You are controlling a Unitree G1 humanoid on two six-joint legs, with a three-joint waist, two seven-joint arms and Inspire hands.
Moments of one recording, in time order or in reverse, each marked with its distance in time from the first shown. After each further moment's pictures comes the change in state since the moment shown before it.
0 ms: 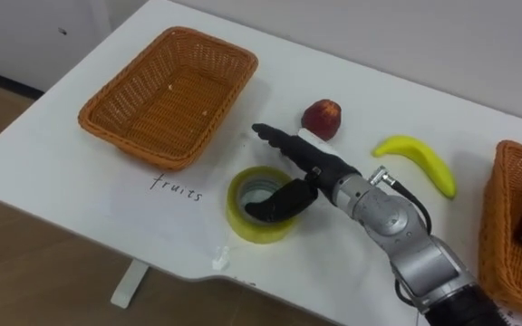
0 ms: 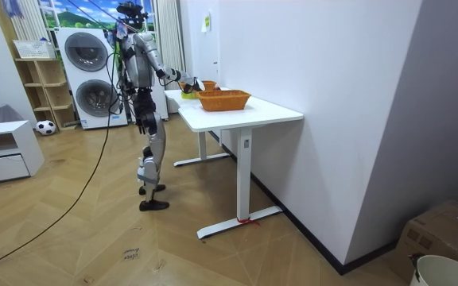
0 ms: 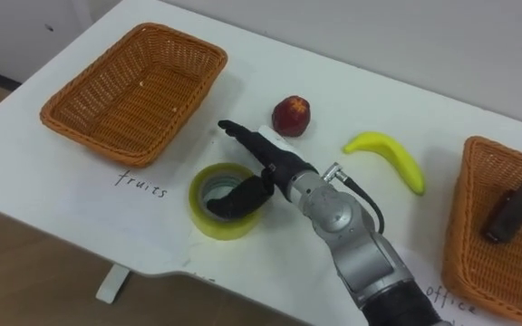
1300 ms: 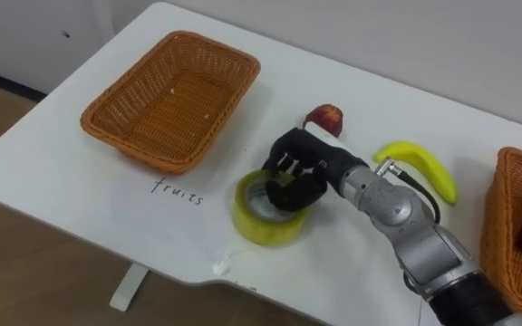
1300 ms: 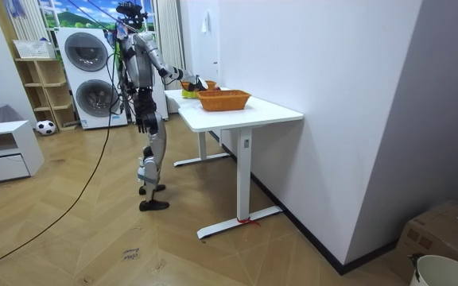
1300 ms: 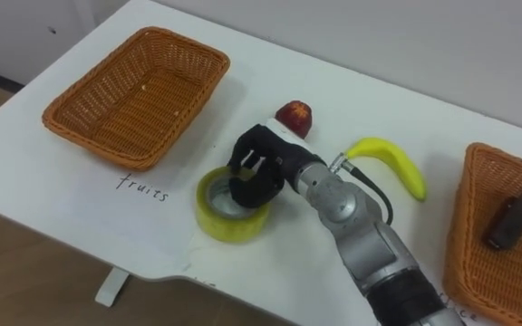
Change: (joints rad) left arm -0.021 0.021 0.008 -0.012 -0.001 0.063 0.029; right arm -0.046 -0.021 -0.001 0.051 -0.070 0.023 0.007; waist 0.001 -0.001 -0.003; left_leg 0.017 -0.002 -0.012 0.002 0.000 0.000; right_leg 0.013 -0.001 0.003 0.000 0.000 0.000
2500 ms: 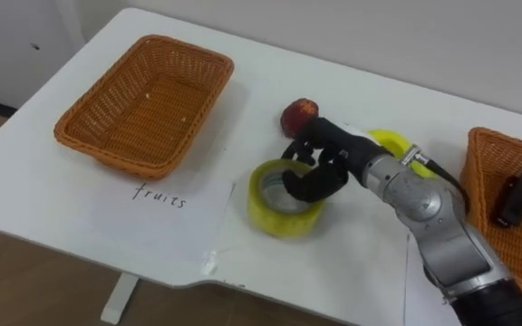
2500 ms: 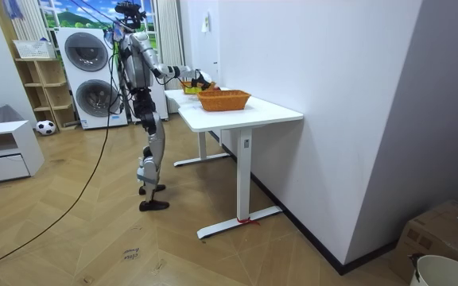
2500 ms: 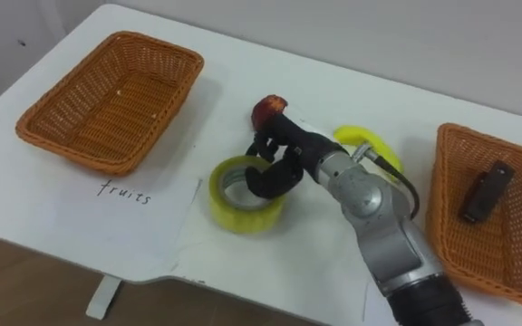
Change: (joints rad) left arm -0.022 -0.025 0.010 0.032 -0.004 -0.069 -0.002; right arm 0.045 -0.049 -0.145 -0.187 -0.081 0.008 0.063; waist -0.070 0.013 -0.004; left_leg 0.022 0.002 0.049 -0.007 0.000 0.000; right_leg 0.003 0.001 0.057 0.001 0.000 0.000
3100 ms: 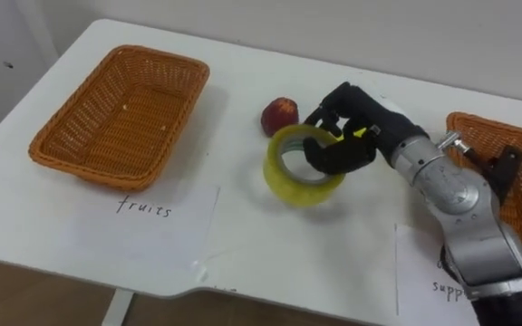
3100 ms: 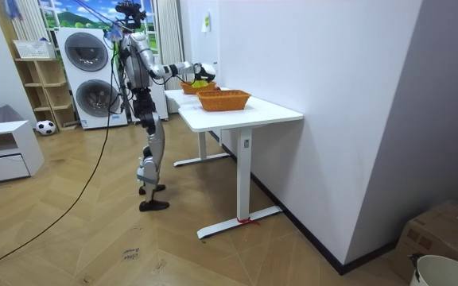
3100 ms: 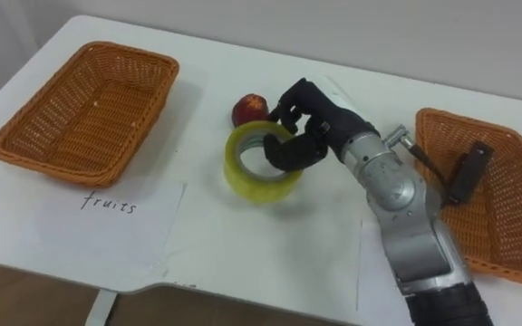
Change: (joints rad) left arm 0.003 -0.022 0.067 0.054 -0.067 -0.024 -0.042; right arm 0.041 -0.014 -0.140 -0.131 -0.029 0.000 -0.032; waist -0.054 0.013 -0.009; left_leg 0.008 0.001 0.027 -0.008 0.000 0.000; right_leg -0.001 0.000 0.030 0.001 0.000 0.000
